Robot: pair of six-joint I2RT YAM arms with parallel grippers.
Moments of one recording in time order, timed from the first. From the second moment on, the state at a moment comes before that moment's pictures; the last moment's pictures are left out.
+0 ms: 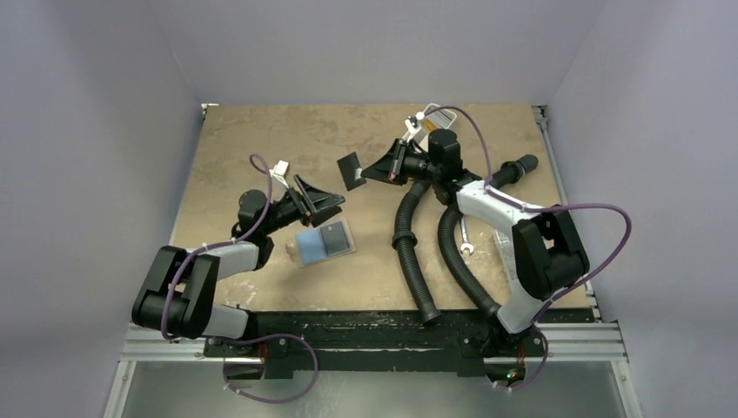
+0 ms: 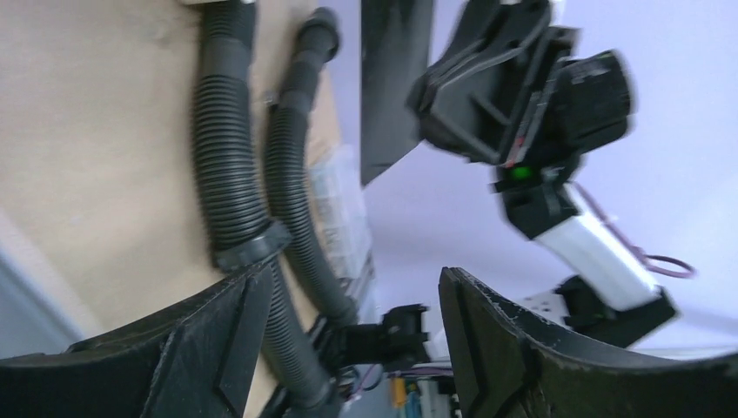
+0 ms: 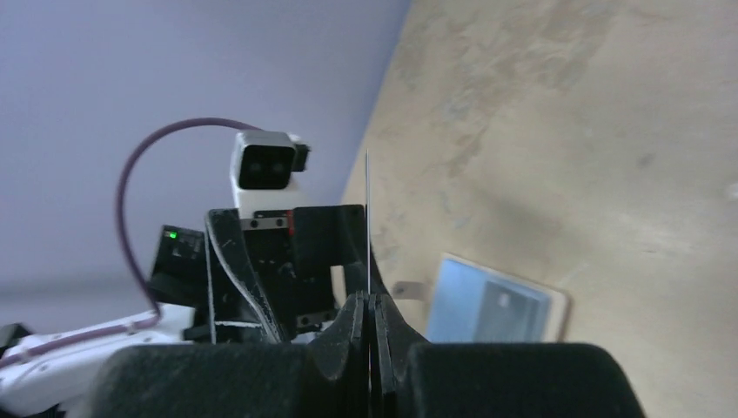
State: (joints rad) left arm -0.22 1.39 0.43 0.85 0.75 -1.22; right arm 0.44 1.66 1.10 0.28 -0.64 0.87
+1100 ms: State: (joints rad) left arm -0.19 1.24 0.49 0.68 0.63 -1.12; right arm 0.55 1.73 0.90 0.78 -0.73 1.20
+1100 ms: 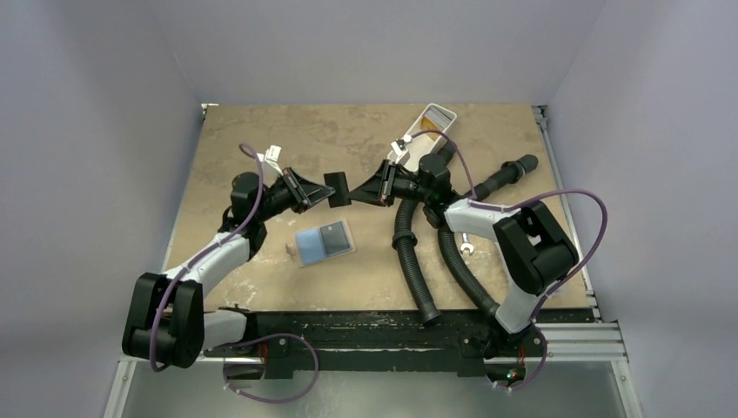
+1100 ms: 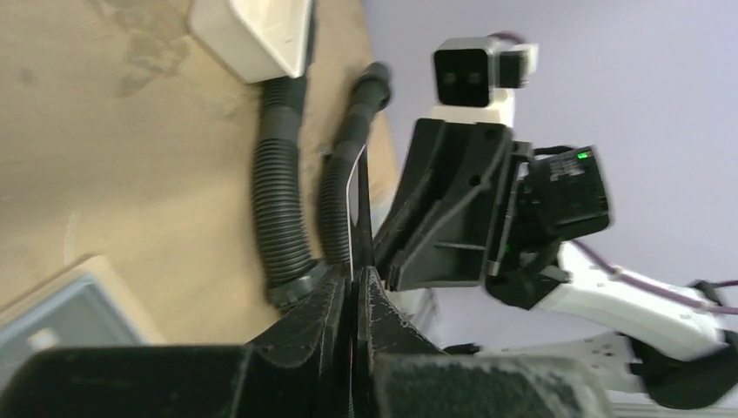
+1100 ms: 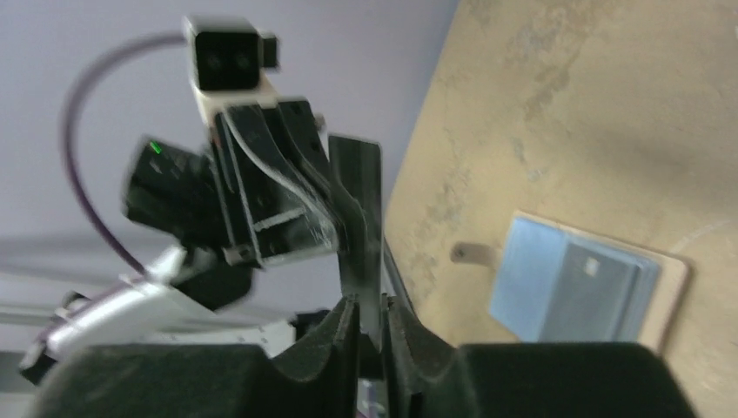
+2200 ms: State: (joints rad) left arm -0.09 1.41 0.71 -0.45 0.60 -0.48; right arm 0.66 2.09 1.30 -0.10 -0.63 0.44
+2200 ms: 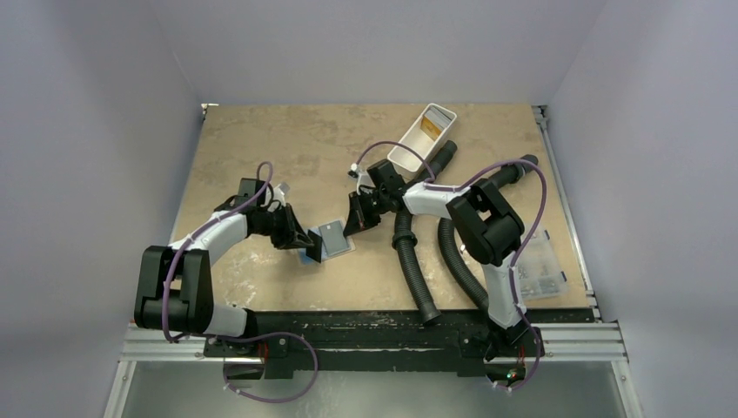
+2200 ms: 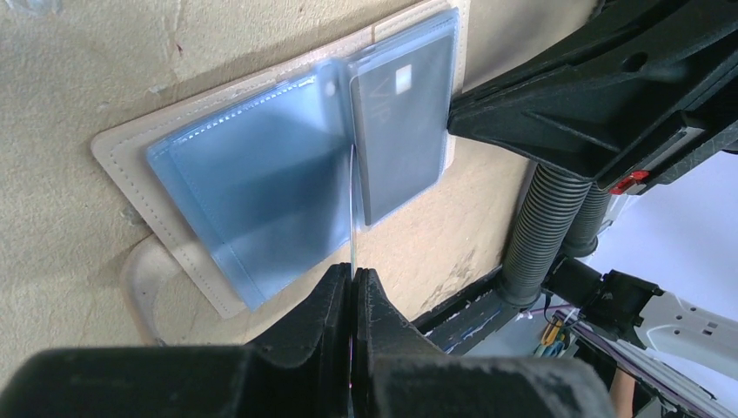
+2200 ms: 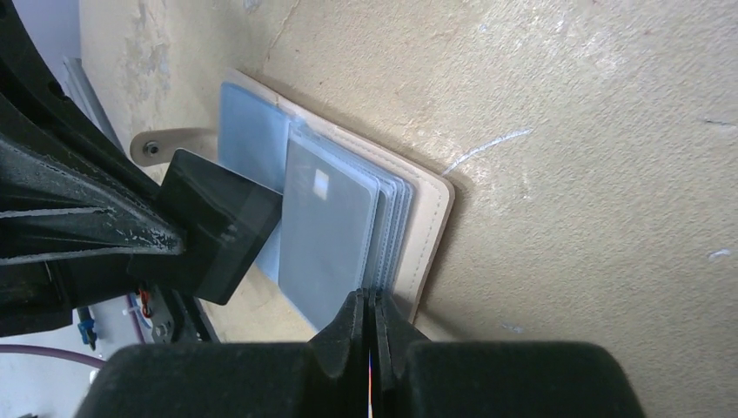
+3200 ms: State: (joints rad) left arm -0.09 1.34 0.65 -0.38 0.61 -0.51; right arm 0.65 2.11 1.34 -0.12 -0.59 0.43
